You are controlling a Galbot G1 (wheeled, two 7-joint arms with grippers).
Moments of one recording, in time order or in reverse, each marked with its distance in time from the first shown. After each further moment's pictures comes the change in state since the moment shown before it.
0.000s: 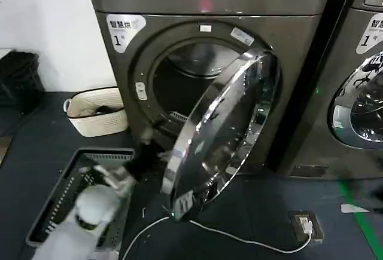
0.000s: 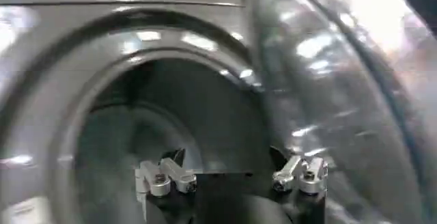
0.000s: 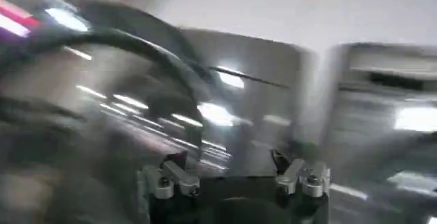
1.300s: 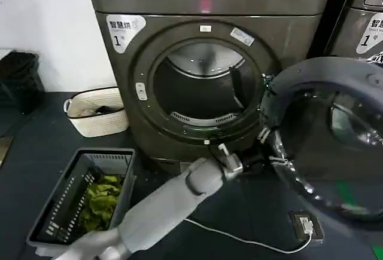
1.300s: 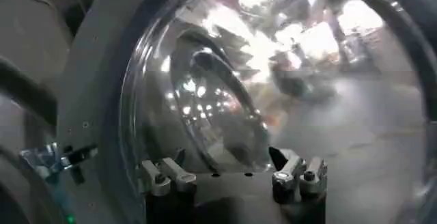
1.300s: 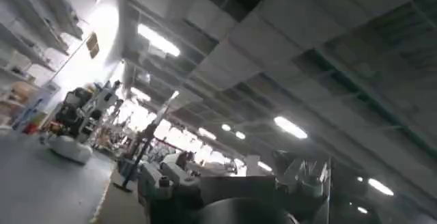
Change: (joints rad) left arm -0.541 -0.415 0.573 0.431 0.005 0.040 -0.009; right arm -0.011 -0.009 0.804 -0.513 -0.444 -0.411 0.703
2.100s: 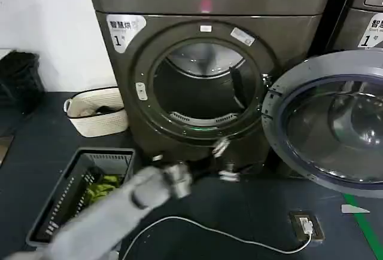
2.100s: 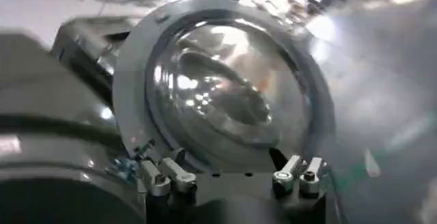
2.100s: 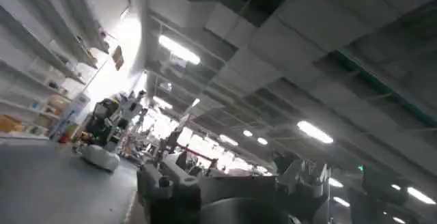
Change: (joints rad) left arm 0.143 0.533 -0.105 -0.363 0.334 -0.194 0.040; right arm 0.023 -0.020 -0.057 0.016 0.031 0.017 -0.045
